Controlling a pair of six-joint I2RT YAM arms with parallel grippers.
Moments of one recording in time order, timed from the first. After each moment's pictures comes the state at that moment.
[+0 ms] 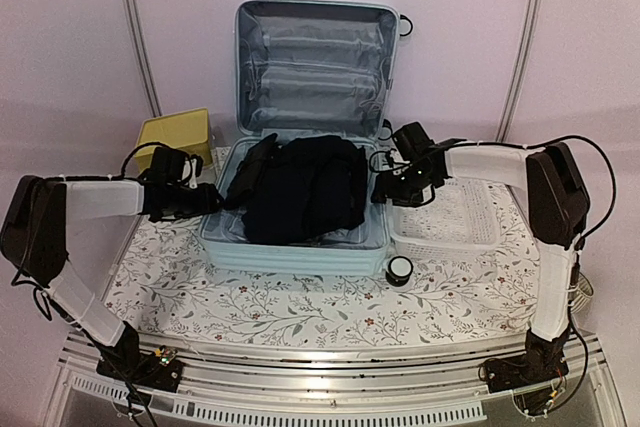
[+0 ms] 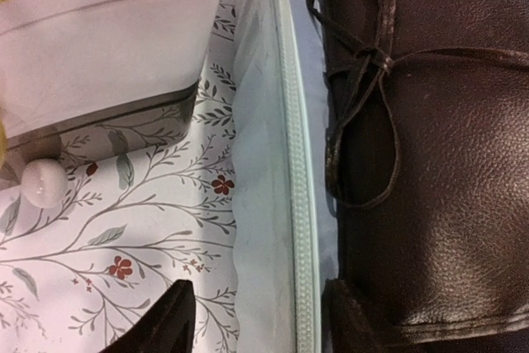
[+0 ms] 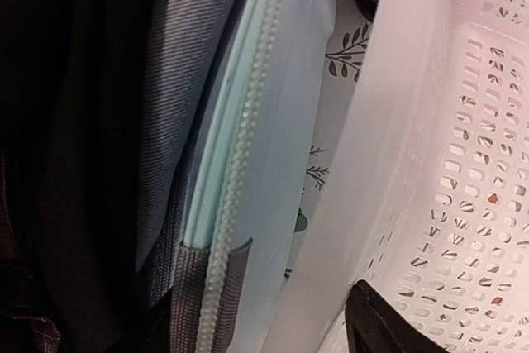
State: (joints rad) left arm -0.22 1.56 0.89 -0.10 0.11 -0.33; right arm 0.54 2.04 1.56 -0.51 -0.12 0.46
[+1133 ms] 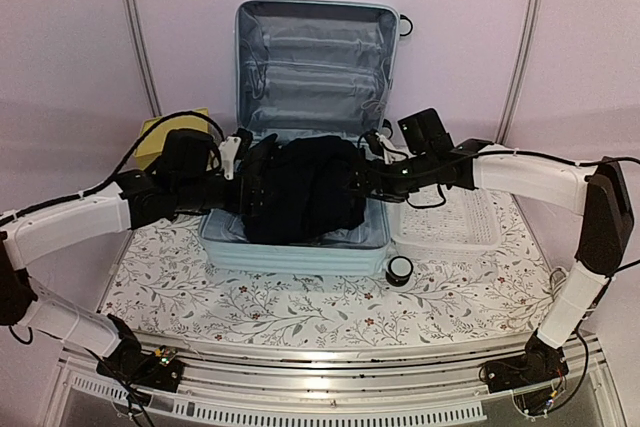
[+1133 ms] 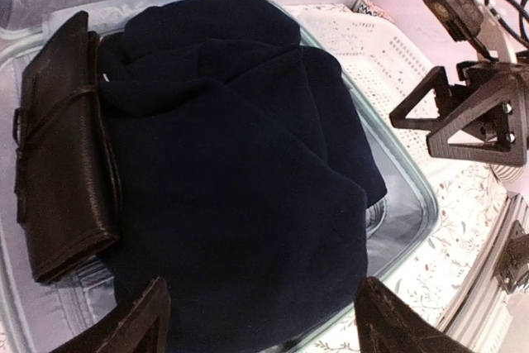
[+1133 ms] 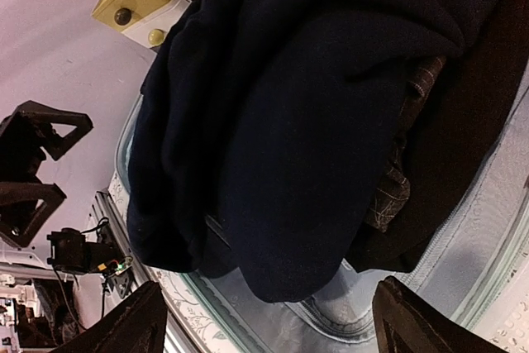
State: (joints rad) left arm -0.67 1.28 0.98 -0.22 0.05 -0.28; right arm 0.67 1.72 1.37 -0.32 -0.40 0.48
